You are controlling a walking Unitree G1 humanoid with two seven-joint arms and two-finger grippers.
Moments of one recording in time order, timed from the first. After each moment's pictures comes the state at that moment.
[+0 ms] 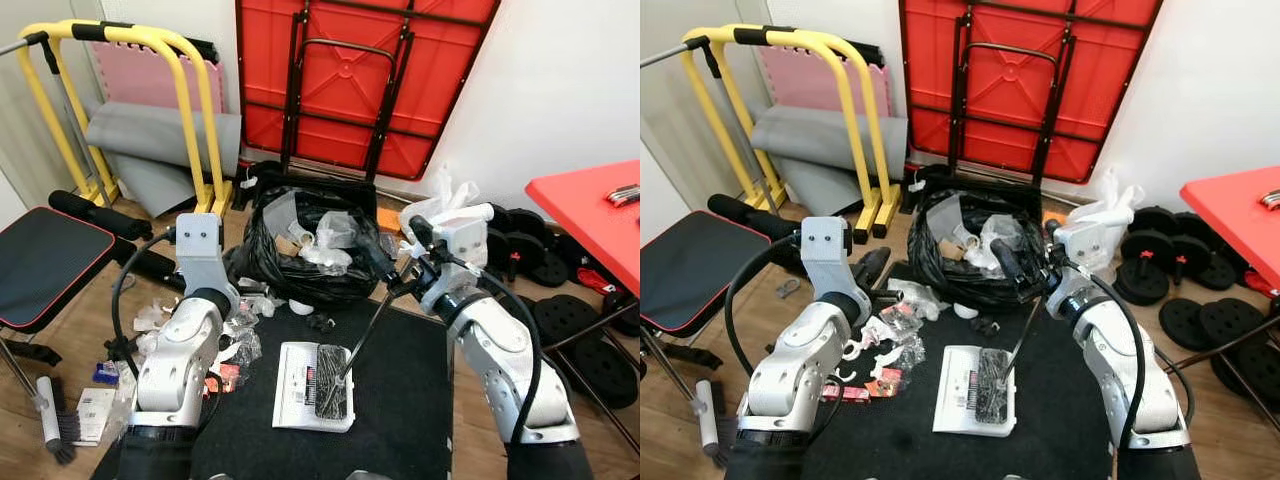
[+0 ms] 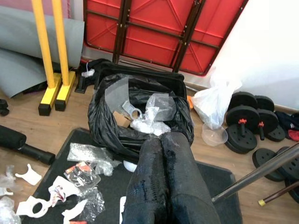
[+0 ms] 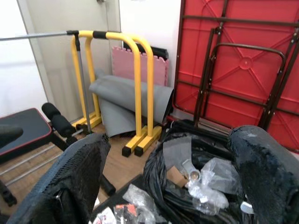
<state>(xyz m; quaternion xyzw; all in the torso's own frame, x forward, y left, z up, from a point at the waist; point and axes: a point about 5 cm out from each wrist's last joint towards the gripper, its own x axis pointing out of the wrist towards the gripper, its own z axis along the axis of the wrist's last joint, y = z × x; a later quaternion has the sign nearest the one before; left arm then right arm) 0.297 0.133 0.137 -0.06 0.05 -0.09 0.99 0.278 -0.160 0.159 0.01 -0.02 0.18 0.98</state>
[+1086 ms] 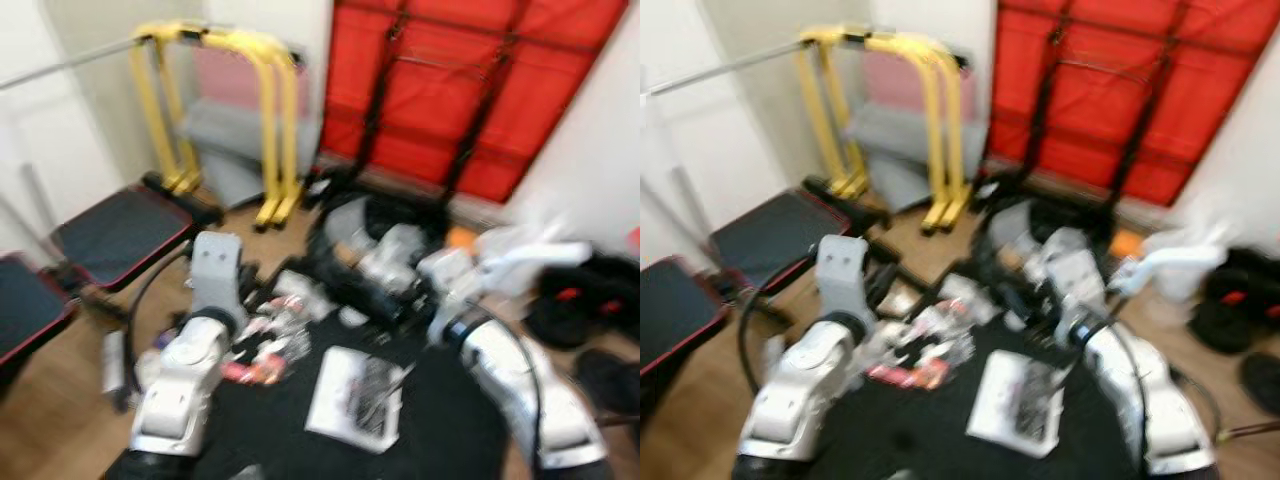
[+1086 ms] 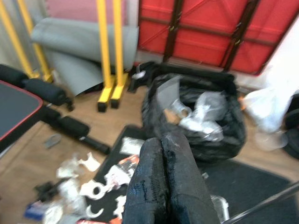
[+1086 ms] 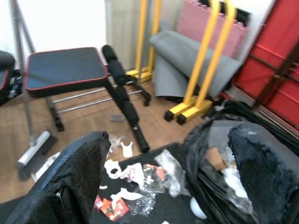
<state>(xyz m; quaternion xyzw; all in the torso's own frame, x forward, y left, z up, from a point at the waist) 0.279 0.131 0.136 0.01 0.03 -0.12 0.99 0.266 -0.159 0.138 -0.07 0.05 0.22 0.97</state>
